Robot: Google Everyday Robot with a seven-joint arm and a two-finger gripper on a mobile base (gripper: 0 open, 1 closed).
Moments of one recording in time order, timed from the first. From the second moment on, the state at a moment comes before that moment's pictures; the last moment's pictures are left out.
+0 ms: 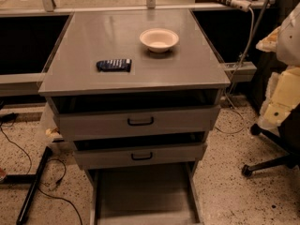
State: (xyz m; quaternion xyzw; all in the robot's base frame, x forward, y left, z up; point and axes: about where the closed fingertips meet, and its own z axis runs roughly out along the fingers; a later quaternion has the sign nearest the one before) arm 0.438 -0.216 0.977 -0.60 0.78 -0.03 0.16
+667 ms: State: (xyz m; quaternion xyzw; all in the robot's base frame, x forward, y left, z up) arm 0.443 -0.193 0.979 -0.62 0.76 -0.04 0.19
